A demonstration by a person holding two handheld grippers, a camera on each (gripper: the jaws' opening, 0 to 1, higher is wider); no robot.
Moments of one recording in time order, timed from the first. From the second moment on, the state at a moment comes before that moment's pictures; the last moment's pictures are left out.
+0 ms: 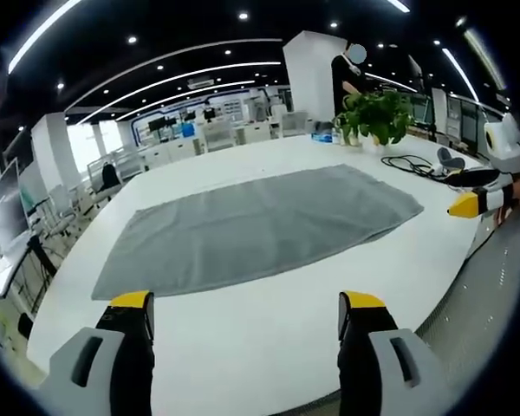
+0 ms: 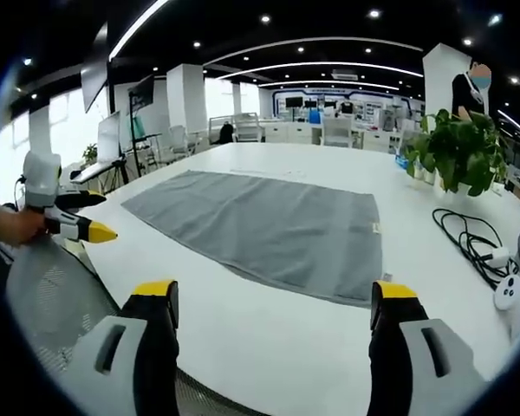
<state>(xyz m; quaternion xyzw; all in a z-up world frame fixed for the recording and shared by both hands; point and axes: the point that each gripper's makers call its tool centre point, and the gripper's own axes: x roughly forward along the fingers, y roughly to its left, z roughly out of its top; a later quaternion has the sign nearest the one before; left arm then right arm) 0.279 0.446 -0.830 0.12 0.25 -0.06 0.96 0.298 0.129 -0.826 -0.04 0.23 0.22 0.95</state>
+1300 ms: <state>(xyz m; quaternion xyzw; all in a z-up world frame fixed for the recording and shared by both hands) 0.279 0.440 -0.823 0.12 0.23 -0.07 0.96 0.298 0.120 -0.829 -0.04 0.24 0.20 0.95</state>
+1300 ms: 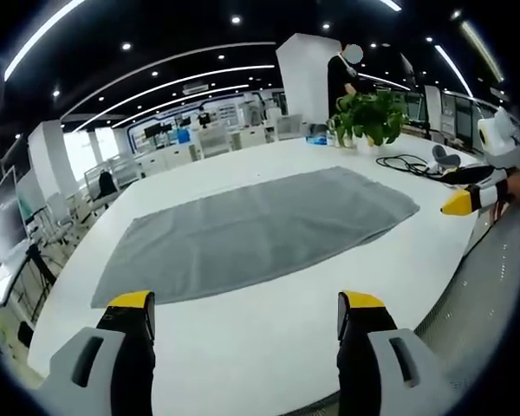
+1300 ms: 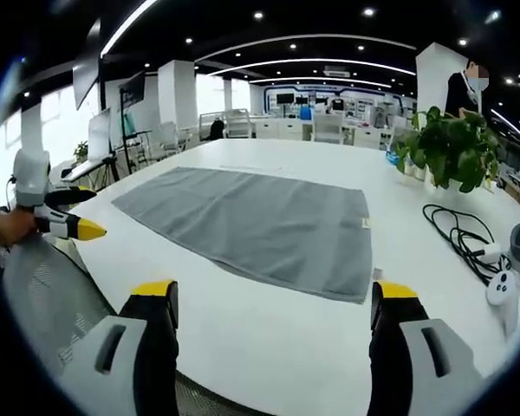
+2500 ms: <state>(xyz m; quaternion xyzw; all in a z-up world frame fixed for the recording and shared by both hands) 0.285 0.432 -0.813 0.11 0.23 -0.11 0.96 0.307 0.100 -0.816 -0.04 0.22 0.17 0.96</state>
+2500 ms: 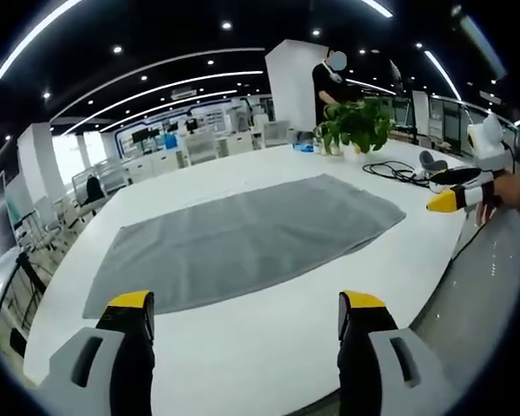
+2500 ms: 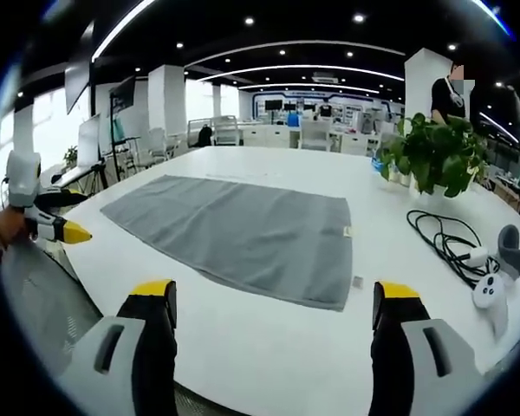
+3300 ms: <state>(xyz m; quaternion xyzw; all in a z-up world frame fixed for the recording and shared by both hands) 0.317 0.320 -0.736 0.14 0.17 -0.29 0.93 0.338 0.026 -0.719 -0.08 0.16 0.21 0.96</state>
